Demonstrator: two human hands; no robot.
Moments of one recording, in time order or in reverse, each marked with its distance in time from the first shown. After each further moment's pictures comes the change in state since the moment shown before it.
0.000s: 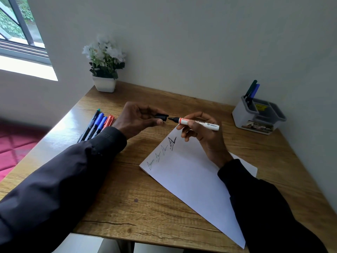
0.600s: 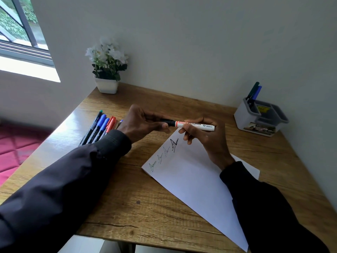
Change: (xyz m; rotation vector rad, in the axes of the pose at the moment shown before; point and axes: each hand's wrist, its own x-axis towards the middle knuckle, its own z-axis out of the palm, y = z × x) left_hand -0.001 0.001 0.006 0.054 0.002 0.005; right_hand -0.001 0.005 0.001 -0.219 0.086 -0.044
